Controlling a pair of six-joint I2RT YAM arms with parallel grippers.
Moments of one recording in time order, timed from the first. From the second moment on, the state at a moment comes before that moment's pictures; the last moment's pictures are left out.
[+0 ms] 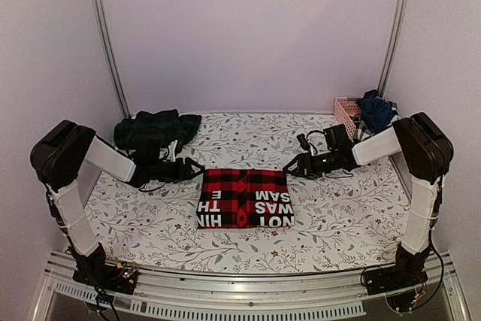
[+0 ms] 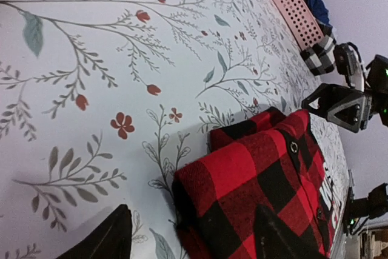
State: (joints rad) left arm -0.35 1.88 0.74 0.51 0.53 -0.50; right arm 0.38 2.01 1.03 0.19 -0.75 0.37
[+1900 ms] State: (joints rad) left arm -1.12 1.76 0.93 0.26 -0.04 0.07; right arm 0.40 1.44 0.47 0.42 -0.82 0.69
